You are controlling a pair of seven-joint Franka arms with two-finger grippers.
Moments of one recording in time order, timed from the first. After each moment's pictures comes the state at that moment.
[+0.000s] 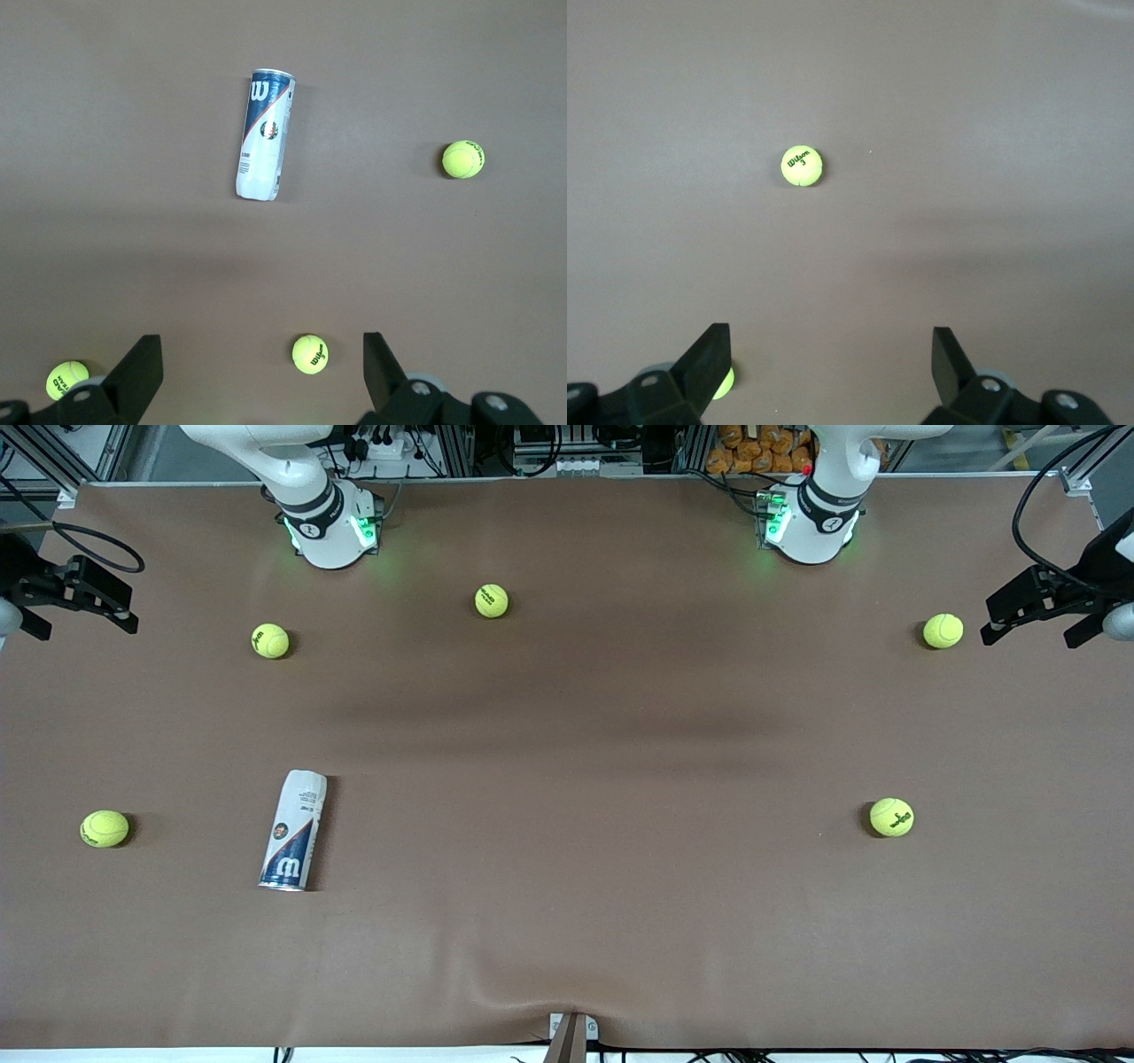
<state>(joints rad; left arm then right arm) -0.10 -0.08 0.06 -1.61 -0.03 1.59 0.00 0.04 -0.06 -0.02 -1.53 -0.03 1.47 -0.08</state>
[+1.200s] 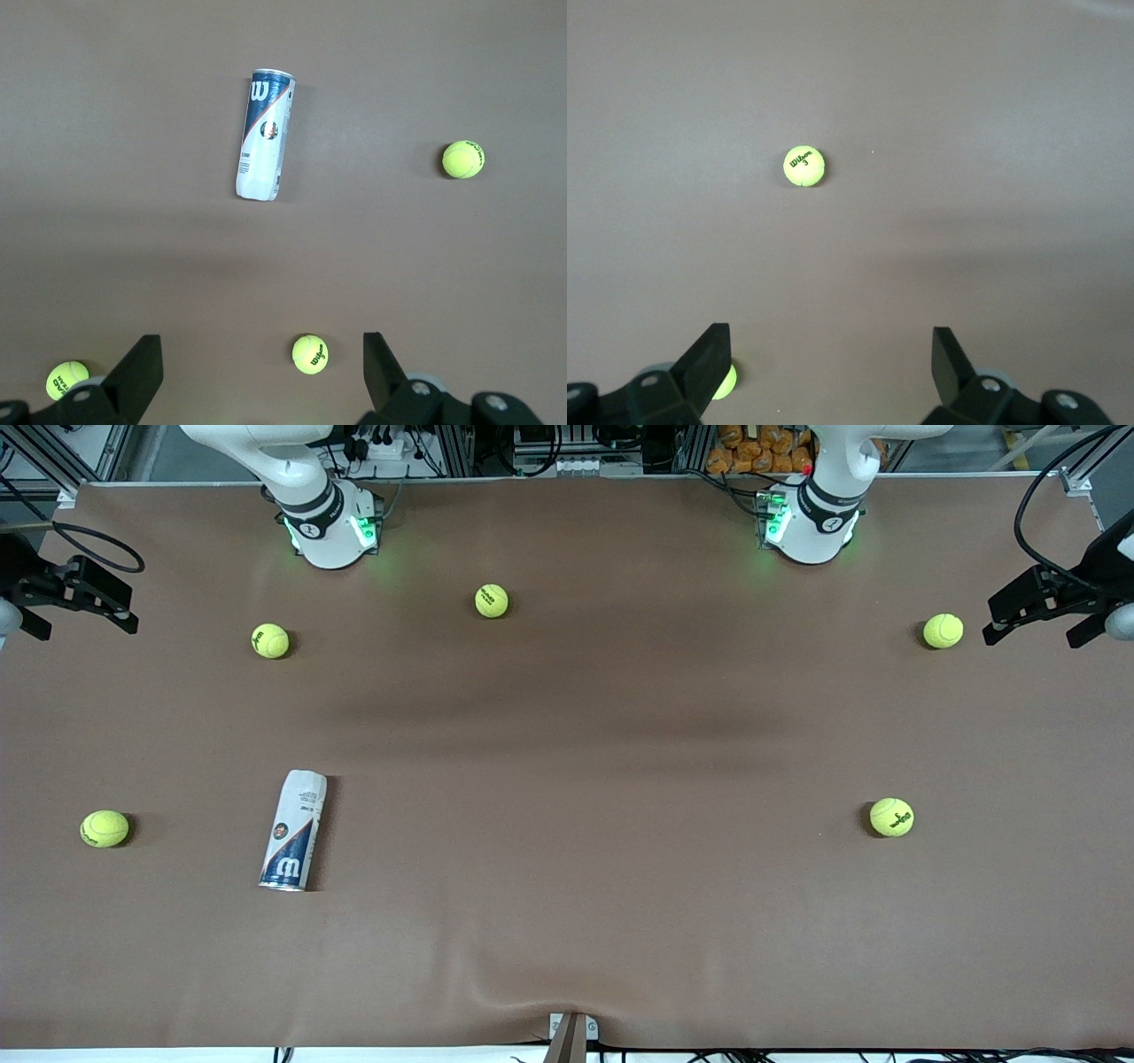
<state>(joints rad) -0.10 -0.08 0.06 -1.61 -0.02 1.59 0.00 0.04 -0.06 -0.02 -1.53 -0.03 1.47 -0.08</state>
